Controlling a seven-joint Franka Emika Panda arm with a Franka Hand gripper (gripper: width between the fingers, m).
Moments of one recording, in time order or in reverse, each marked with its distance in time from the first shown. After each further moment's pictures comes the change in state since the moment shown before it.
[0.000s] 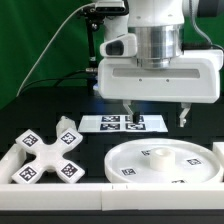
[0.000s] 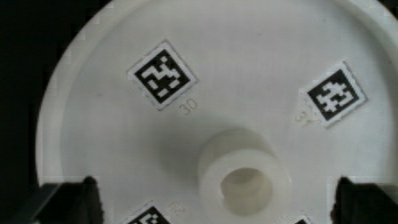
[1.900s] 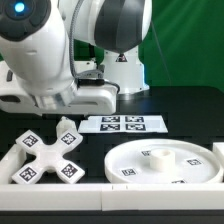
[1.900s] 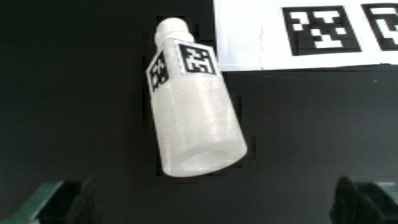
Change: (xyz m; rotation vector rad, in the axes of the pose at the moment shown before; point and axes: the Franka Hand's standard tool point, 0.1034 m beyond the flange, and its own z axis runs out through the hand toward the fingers) arm -0.017 0.182 0.005 -0.138 -0.795 -0.179
